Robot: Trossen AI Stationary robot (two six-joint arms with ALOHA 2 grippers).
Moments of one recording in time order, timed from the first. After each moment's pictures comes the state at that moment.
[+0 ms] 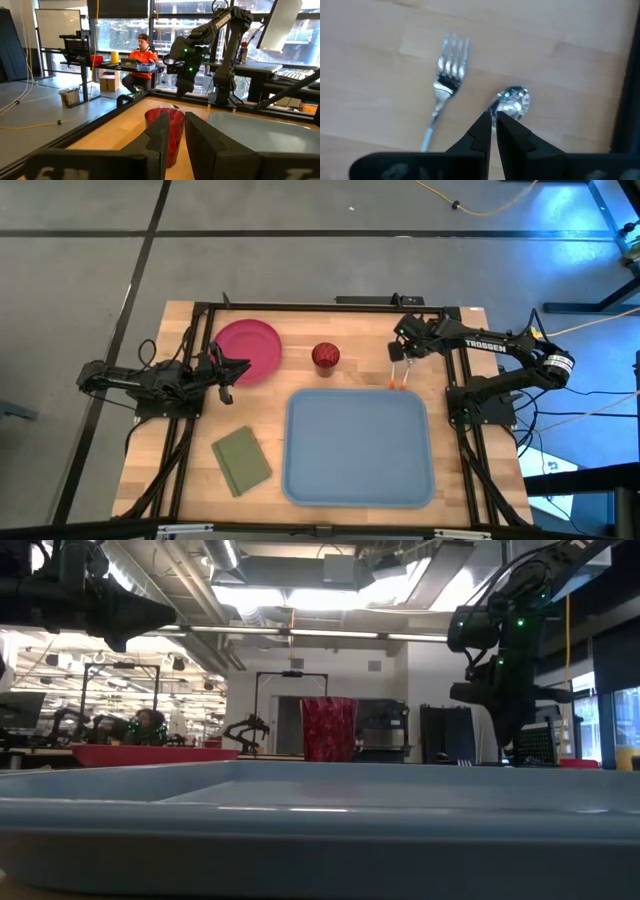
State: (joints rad) left arm -0.10 0.05 0.01 0.19 -0.46 -0.01; right arm -0.59 1.31 0.73 -0.75 0.25 0.76
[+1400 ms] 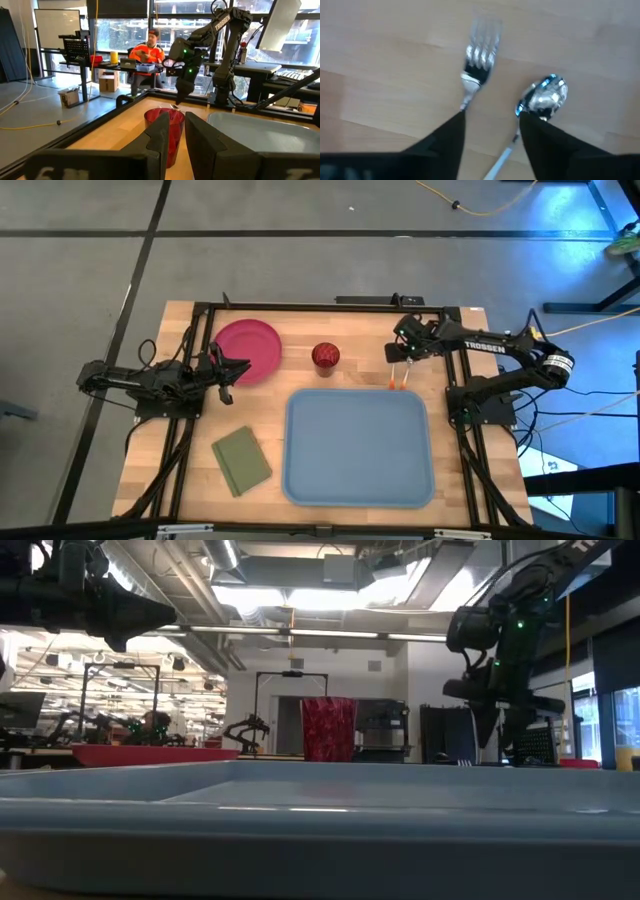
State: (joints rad) left arm -0.10 0.05 0.01 0.20 -0.45 -0.02; right arm -0.59 1.31 0.69 -0.66 0.14 0.79
